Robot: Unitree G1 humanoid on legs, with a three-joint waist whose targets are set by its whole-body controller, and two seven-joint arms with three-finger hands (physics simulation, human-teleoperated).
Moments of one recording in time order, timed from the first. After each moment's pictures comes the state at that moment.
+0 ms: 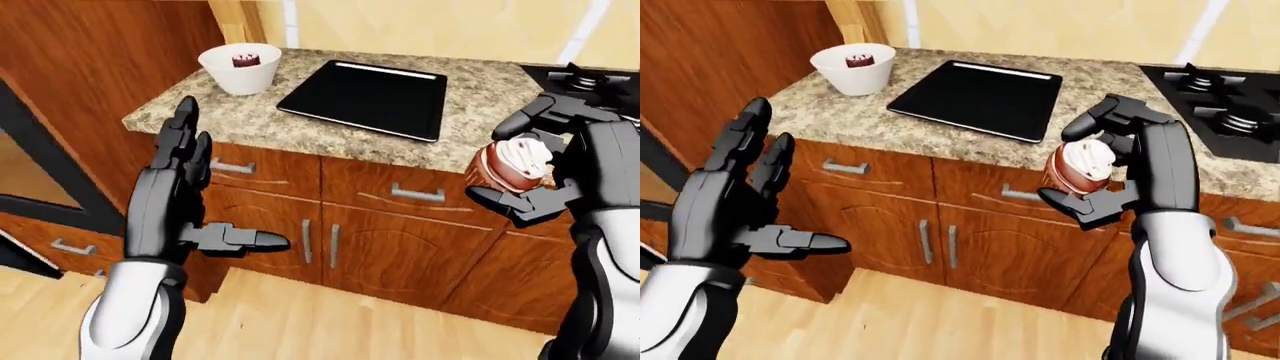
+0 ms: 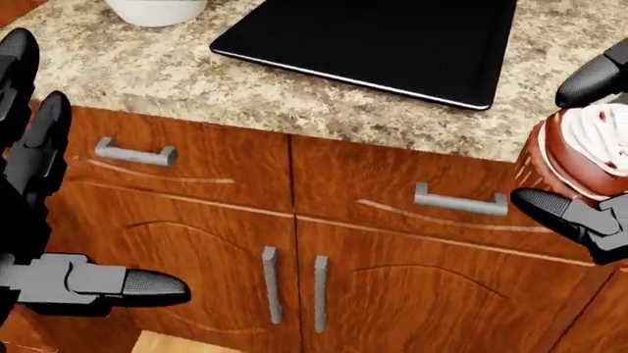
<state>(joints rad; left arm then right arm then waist) -0.25 0.13 0.16 -1.01 -0.03 1.04 -0.10 -0.39 -0.32 -0.30 -0.84 -0.28 1.00 0.27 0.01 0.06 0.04</state>
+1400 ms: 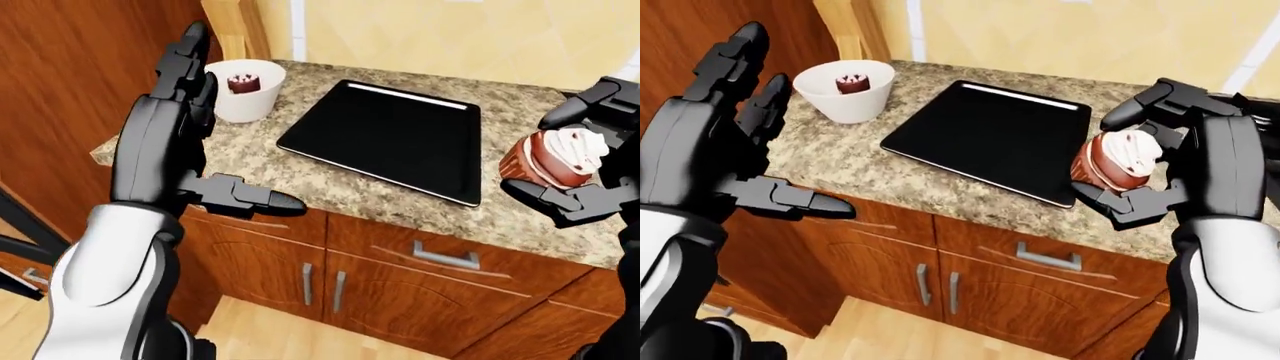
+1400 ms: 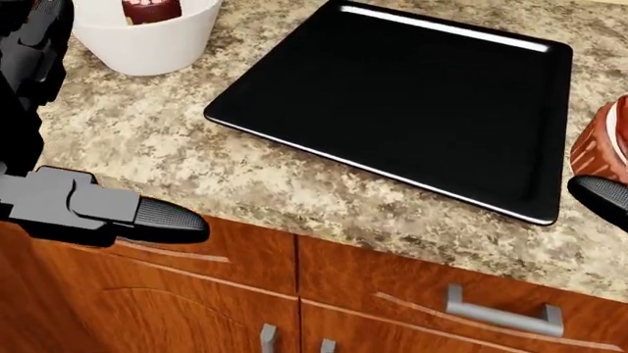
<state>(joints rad) -0.66 0.23 0.07 -1.03 0.11 1.38 -0.19 -0.40 -0.41 -0.44 -0.90 -0.13 1.07 0.23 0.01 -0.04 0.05</state>
